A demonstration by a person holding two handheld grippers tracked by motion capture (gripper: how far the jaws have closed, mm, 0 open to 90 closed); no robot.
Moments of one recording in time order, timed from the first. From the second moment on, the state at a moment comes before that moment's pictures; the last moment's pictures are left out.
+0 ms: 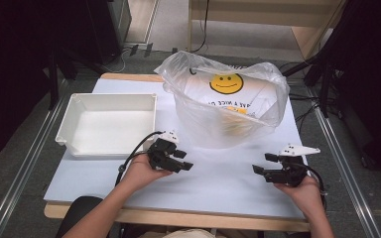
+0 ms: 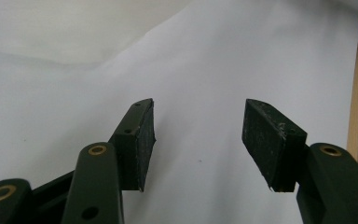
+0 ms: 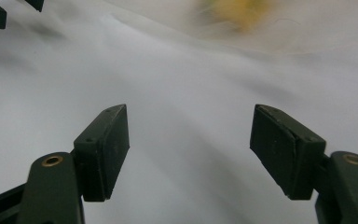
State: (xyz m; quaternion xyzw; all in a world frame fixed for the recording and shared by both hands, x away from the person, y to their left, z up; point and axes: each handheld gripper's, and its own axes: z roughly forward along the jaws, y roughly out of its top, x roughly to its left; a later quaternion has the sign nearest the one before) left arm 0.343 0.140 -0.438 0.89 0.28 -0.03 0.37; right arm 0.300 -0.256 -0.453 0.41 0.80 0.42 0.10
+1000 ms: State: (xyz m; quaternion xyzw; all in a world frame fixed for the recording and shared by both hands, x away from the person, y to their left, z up) left arm 0.346 0.139 -0.418 0.88 0.26 -0.04 0.39; right arm 0.314 -0.285 -0.440 0.43 0.79 0.43 0.08
